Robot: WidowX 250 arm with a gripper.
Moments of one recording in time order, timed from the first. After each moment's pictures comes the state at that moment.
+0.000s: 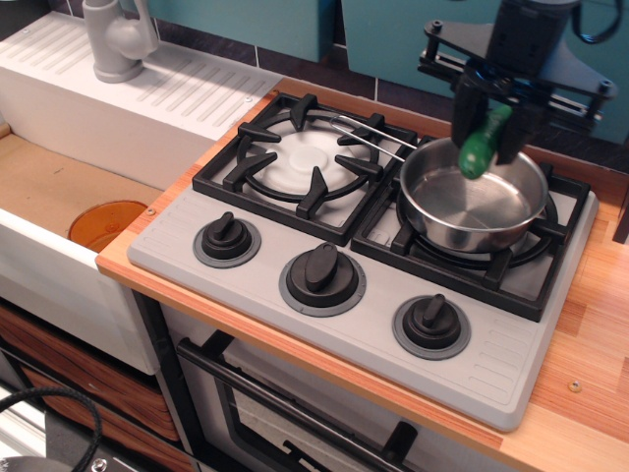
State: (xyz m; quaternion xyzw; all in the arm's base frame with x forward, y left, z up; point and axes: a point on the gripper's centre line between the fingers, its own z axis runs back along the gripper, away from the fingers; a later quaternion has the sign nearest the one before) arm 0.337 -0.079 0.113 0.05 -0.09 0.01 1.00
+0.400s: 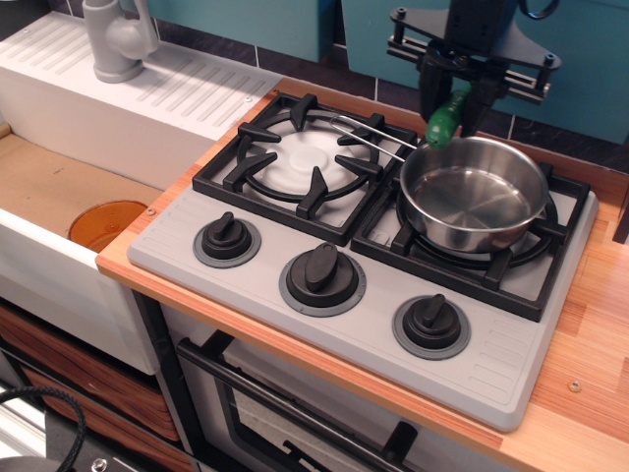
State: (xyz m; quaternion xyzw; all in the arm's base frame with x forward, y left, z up) arm 0.359 -0.061 0.103 0.04 -0.09 0.00 1.00
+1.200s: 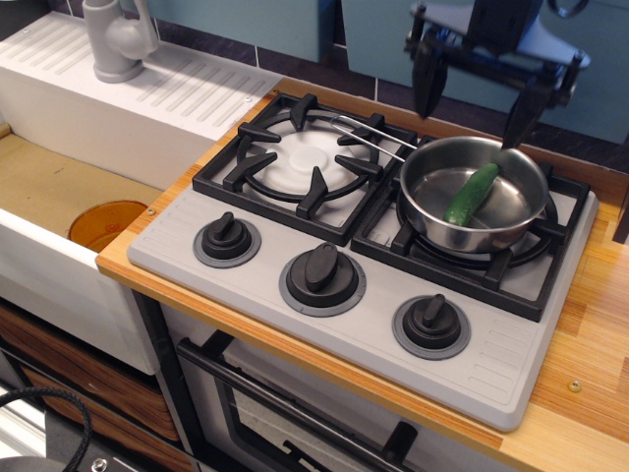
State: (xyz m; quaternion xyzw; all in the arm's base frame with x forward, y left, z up) arm 0.349 -0.072 0.120 0.04 -0.05 0.01 1.00
